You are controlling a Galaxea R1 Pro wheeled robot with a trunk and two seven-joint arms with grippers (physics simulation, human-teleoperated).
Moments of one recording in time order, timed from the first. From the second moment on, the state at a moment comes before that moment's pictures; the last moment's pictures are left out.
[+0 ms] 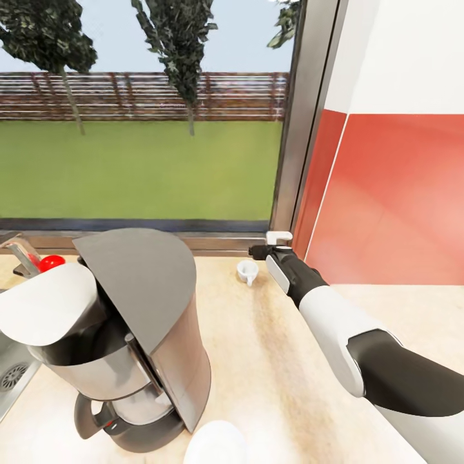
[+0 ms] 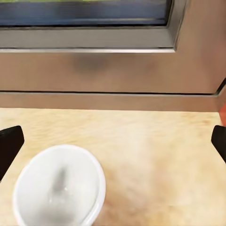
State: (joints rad) left arm 0.16 0.07 -0.21 0.05 0.28 0.00 0.21; right arm -1.22 0.17 0.21 -0.44 -0.22 0.36 -0.21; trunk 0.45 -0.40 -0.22
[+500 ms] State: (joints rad) left arm 0.16 0.07 -0.21 0.05 0.28 0.00 0.21; right arm -1.22 0.17 0.21 -0.37 -0.22 0.35 -0.21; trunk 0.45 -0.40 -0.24
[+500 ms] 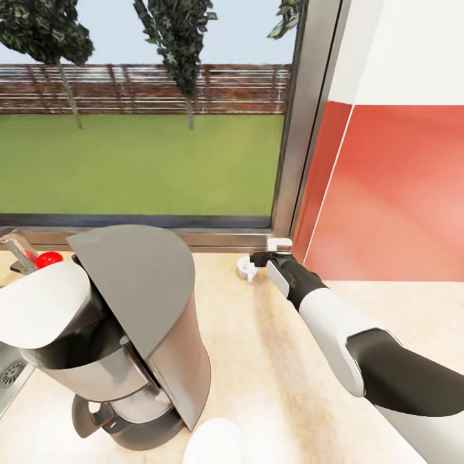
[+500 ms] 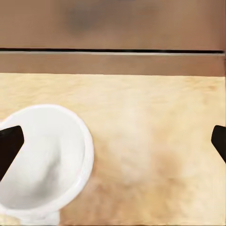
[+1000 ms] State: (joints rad) left arm 0.16 0.07 -0.21 0.05 0.28 0.00 0.21; right arm -1.22 0.17 0.21 -0.36 -0.22 0.35 -0.21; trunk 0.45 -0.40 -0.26
